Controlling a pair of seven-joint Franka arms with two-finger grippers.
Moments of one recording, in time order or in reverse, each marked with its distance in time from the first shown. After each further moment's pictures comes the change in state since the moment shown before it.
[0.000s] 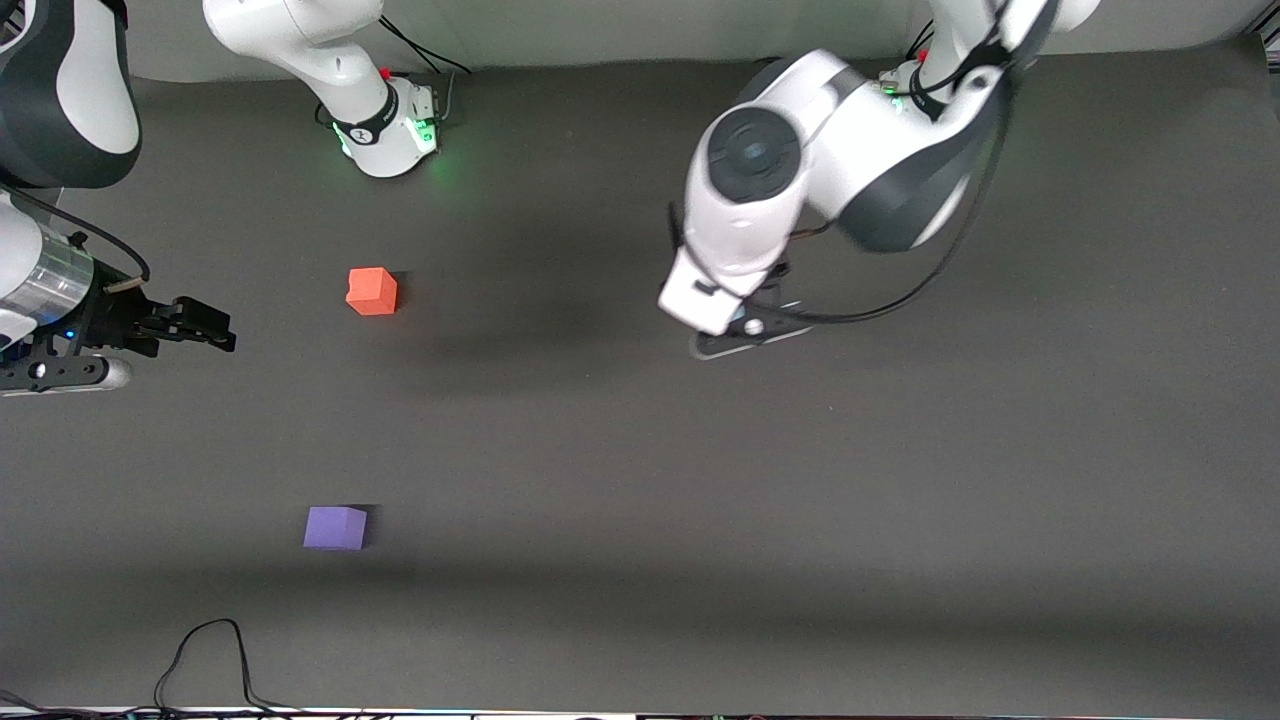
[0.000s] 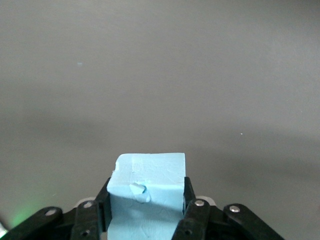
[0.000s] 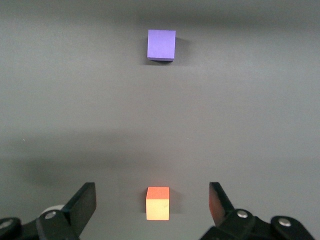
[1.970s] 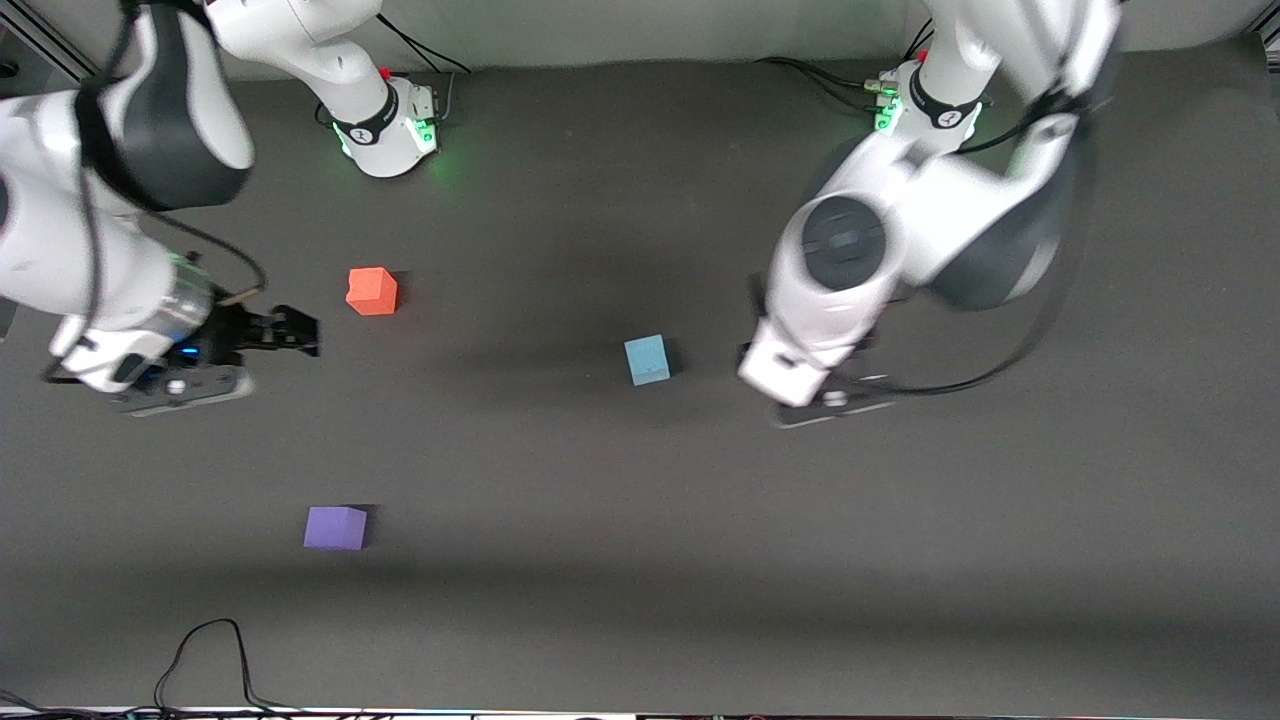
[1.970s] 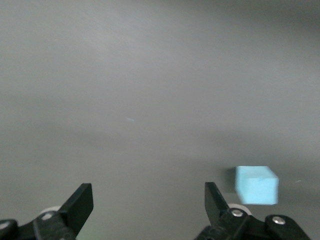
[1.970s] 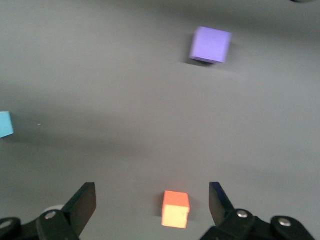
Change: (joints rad) left arm 0.227 -0.110 0.011 -0.111 0.100 -0.009 0.293; right arm 0.175 0.075 0.009 0.011 0.011 0.030 0.002
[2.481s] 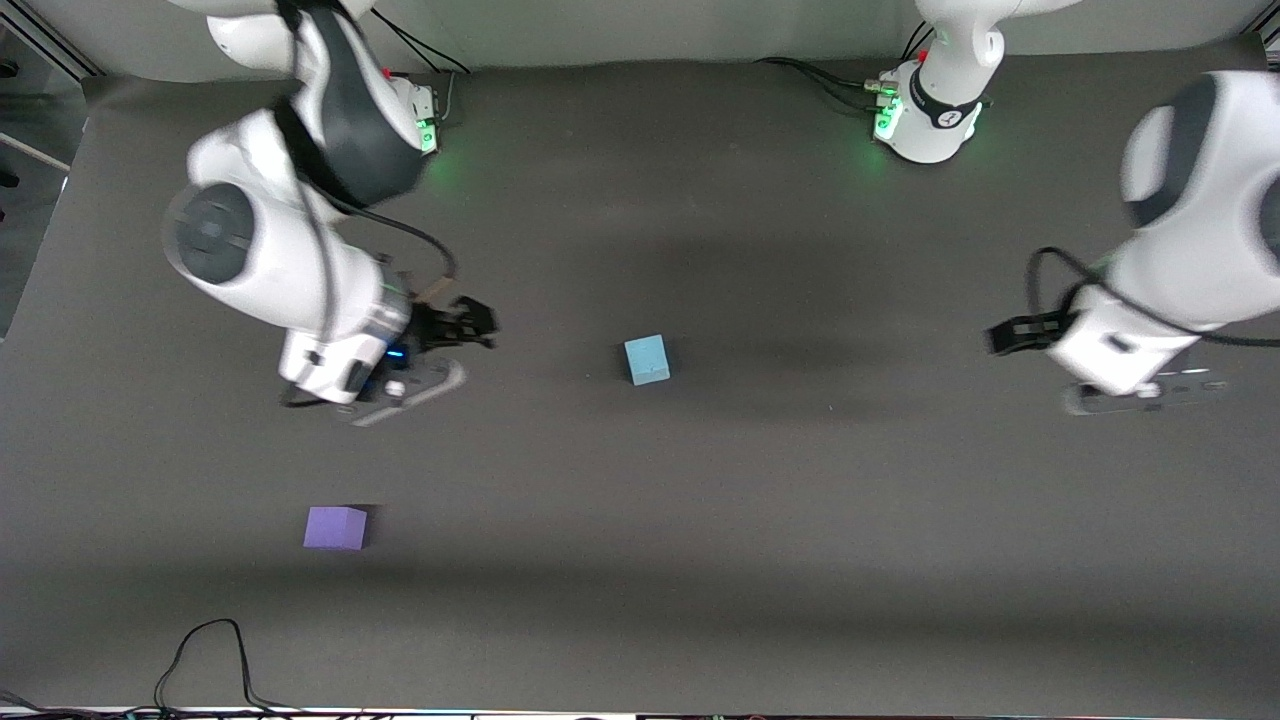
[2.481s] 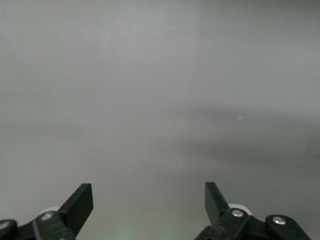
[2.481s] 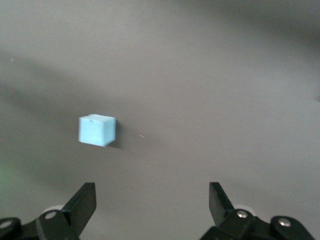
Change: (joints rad) left arm 0.430 -0.238 0.009 -0.208 -0.048 -0.066 0.514; right arm 0.209 0.251 0.009 0.240 0.255 0.015 0.065
